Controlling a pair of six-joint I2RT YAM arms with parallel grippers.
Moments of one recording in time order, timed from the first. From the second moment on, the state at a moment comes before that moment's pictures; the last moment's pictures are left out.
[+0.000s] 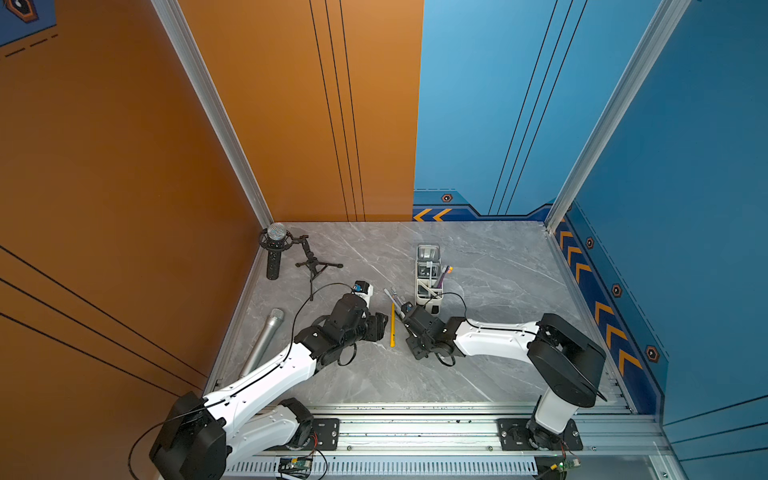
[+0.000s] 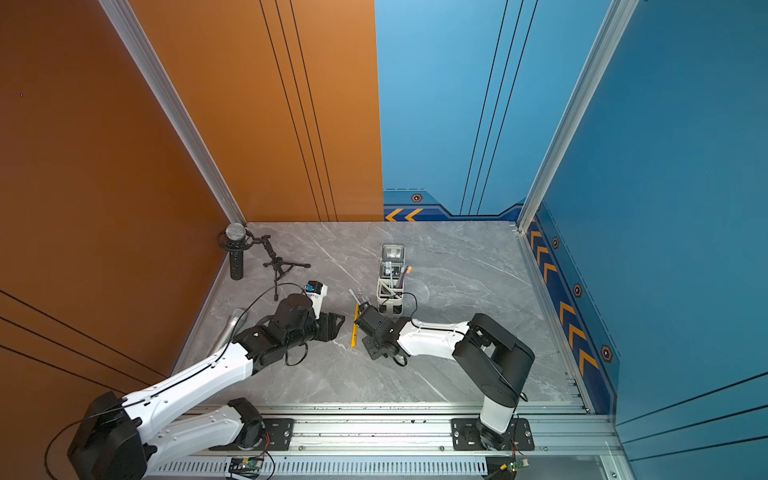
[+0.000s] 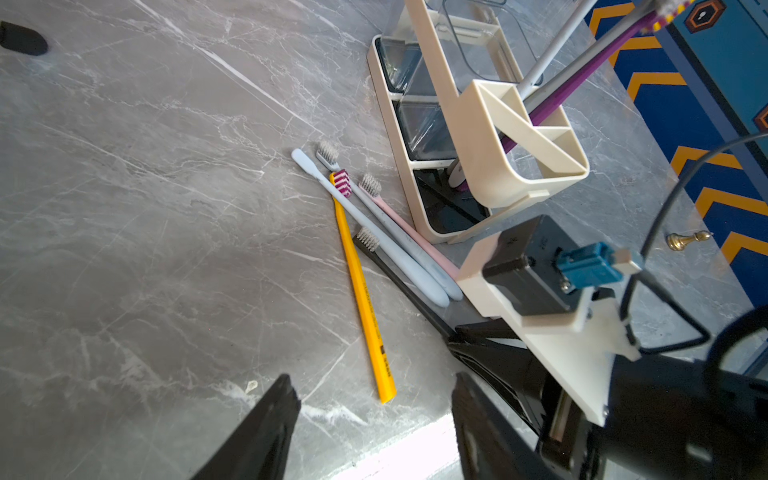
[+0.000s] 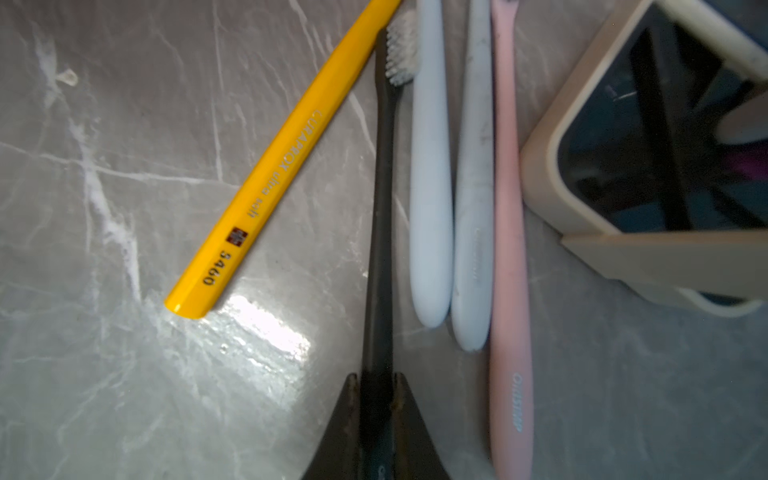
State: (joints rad) left arm -0.63 1.07 0.62 -0.24 -0.02 -0.48; right arm 0.96 1.75 0.96 -0.31 0.15 0.34
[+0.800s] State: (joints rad) left arm -0.63 1.16 0.63 -0.24 0.04 -0.50; right arm 0.94 1.61 0.97 -0.34 0.07 0.34
